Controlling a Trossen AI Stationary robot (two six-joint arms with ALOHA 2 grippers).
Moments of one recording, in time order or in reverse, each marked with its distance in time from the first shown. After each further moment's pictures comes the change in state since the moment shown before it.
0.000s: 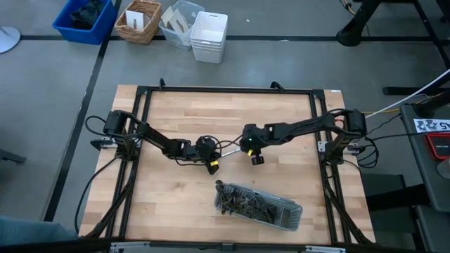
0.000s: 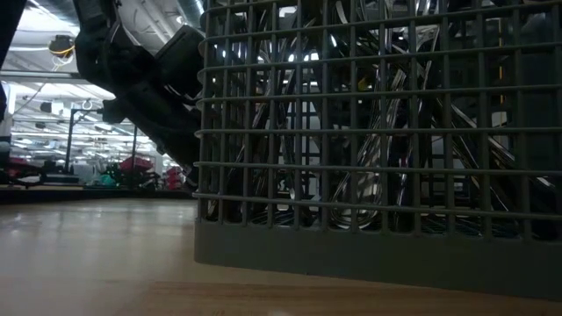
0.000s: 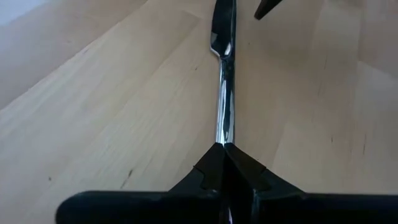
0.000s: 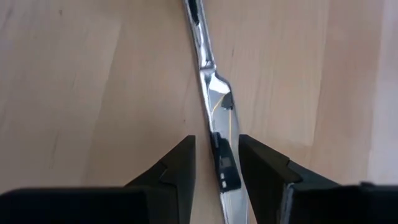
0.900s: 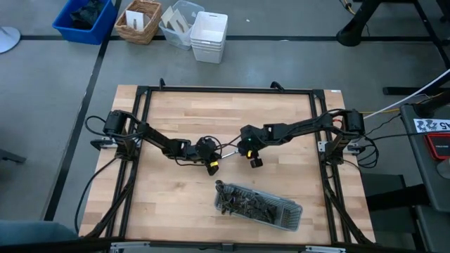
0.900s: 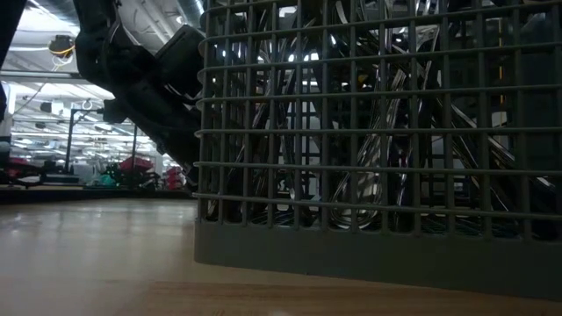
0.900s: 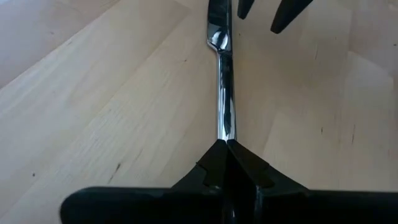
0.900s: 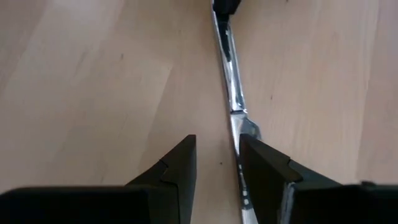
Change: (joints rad) left arm 0.000 -0.001 0.000 0.003 0.044 0.000; right arm 0.001 0.022 0.000 0.090 -0.150 -0.039
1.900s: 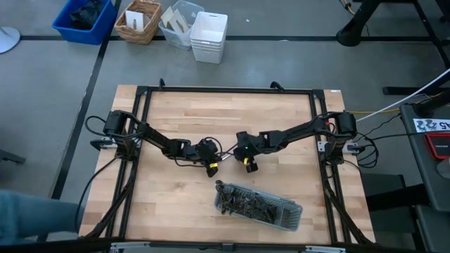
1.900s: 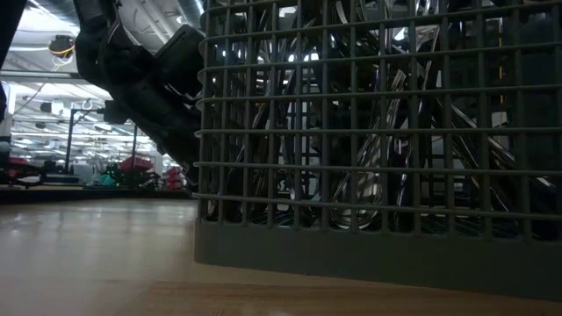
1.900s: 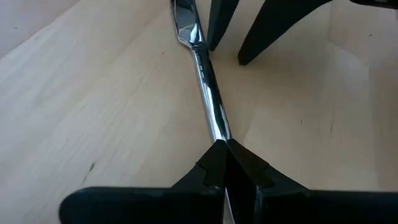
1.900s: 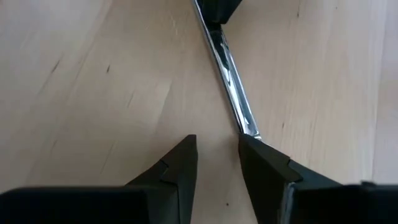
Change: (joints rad) left arm -0.003 0.001 -0.001 0.018 0.063 0.023; right arm 0.060 0.119 0.003 0.131 0.145 -0.009
